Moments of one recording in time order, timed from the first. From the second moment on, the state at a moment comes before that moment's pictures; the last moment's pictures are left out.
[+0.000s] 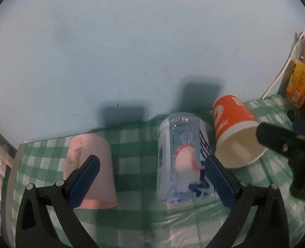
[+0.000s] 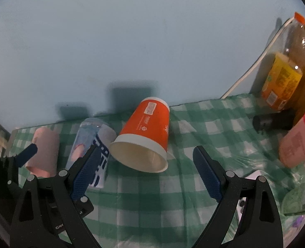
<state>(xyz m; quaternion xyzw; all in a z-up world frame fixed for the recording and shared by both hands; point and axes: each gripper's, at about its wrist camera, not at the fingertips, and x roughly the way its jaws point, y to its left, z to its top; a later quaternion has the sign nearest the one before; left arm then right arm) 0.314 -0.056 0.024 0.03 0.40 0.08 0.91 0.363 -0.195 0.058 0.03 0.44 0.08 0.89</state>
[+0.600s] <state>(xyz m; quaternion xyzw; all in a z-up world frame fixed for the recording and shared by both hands) 0.340 -0.056 0.003 -0.02 0.44 0.03 0.90 0.381 -0.197 0.042 0.06 0.47 0.08 0.88</state>
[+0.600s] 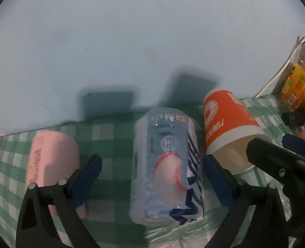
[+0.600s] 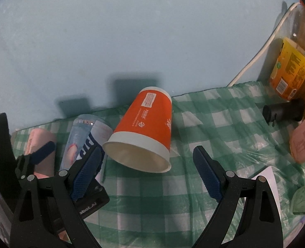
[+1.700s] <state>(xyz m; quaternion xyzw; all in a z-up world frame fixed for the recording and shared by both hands) 0.186 -0.052 0.029 -0.03 0.41 -0.04 0.91 0.254 -0.196 0.050 0.04 0.44 0.15 0.88</state>
